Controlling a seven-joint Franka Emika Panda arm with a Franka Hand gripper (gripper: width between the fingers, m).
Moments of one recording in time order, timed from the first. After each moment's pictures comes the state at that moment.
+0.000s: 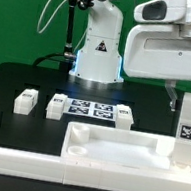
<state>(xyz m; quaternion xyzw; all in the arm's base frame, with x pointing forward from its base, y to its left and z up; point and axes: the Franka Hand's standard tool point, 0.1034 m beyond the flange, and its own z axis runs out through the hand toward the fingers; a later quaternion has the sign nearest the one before) 0.642 0.104 0.122 -0.96 0.27 -0.03 0.07</state>
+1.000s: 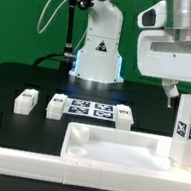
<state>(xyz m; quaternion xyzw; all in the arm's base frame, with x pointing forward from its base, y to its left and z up) 0.637 0.113 0.118 -0.93 0.35 0.02 0.10</state>
